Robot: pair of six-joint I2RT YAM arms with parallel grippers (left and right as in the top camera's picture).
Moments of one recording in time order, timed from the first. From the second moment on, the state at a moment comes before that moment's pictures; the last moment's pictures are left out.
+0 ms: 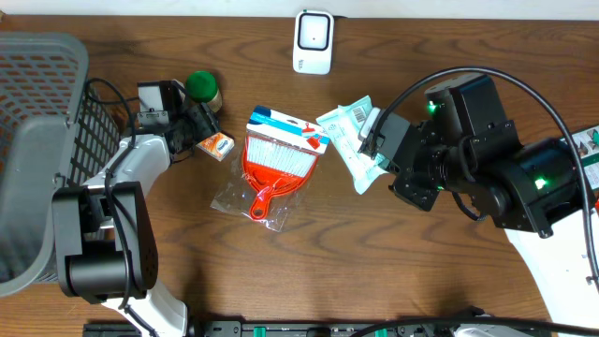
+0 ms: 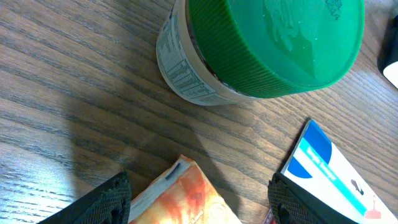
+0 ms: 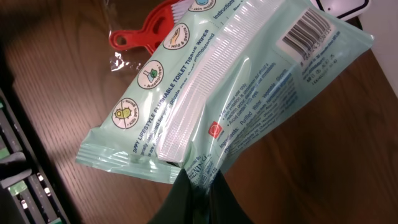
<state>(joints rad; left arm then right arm) 0.08 1.84 1.06 -0.09 0.31 -0.36 0.47 1.34 1.68 -1.37 -0.19 -0.58</state>
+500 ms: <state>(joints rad) 0.08 1.84 1.06 -0.09 0.31 -0.34 0.49 1.34 1.68 -1.38 -0.18 -0.59</state>
